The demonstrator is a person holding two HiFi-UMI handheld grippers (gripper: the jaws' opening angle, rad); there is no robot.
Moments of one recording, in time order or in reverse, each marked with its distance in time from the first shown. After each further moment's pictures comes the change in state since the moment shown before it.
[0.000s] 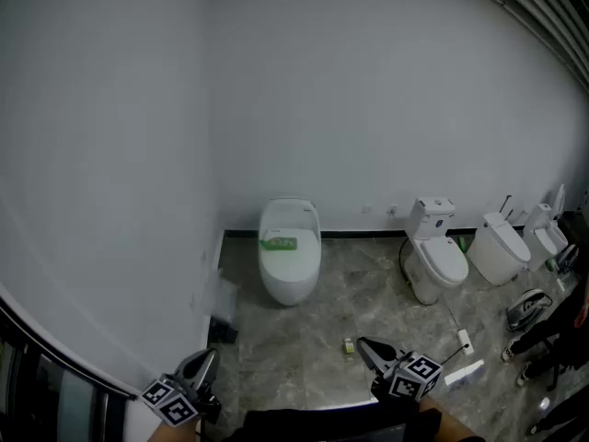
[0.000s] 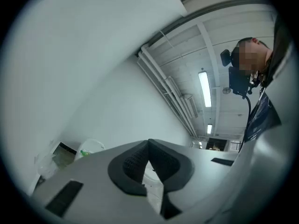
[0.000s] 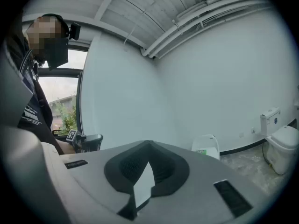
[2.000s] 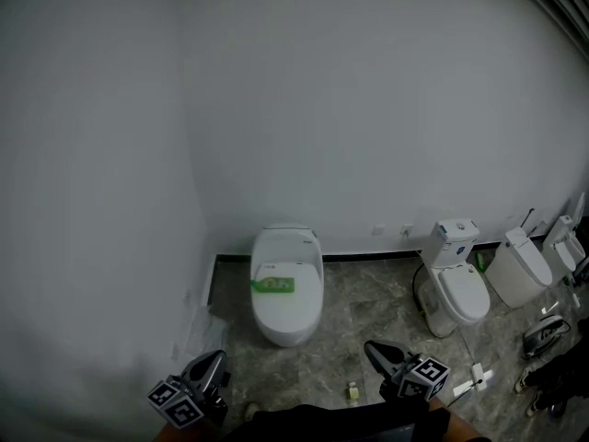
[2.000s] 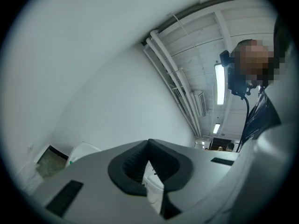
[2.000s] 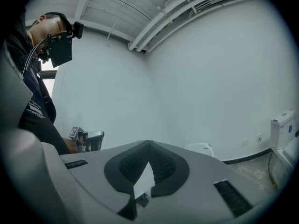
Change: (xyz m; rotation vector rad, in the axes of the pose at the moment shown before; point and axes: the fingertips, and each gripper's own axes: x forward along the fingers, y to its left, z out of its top) left arm 0.399 0.231 0.037 -0.023 0.029 0.001; right arm 0.266 -0.361 0.082 0.001 0.040 0.030
